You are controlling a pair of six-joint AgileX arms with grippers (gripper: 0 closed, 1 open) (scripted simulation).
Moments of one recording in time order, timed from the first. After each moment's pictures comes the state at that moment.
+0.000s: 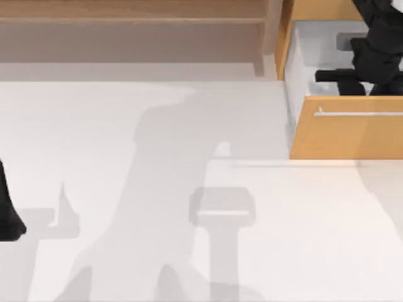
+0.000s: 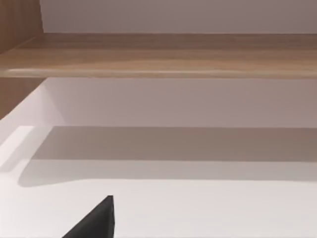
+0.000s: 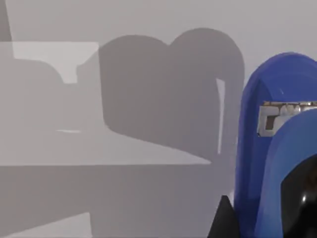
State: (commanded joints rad) left arm 0.00 0.00 0.00 0.00 0.00 0.00; right arm 0.14 2.45 2.13 -1.26 0.00 0.17
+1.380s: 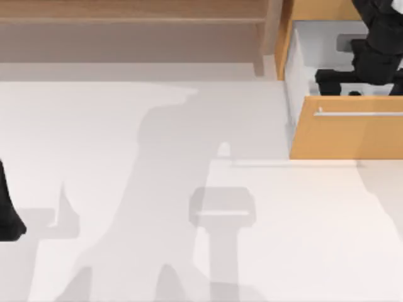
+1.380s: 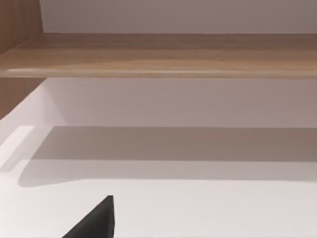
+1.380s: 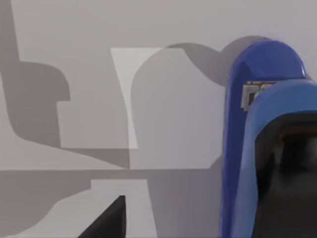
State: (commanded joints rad) left arm 0.00 0.00 0.00 0.00 0.00 0.00; right arm 0.13 2.45 2.13 -1.25 0.00 0.17
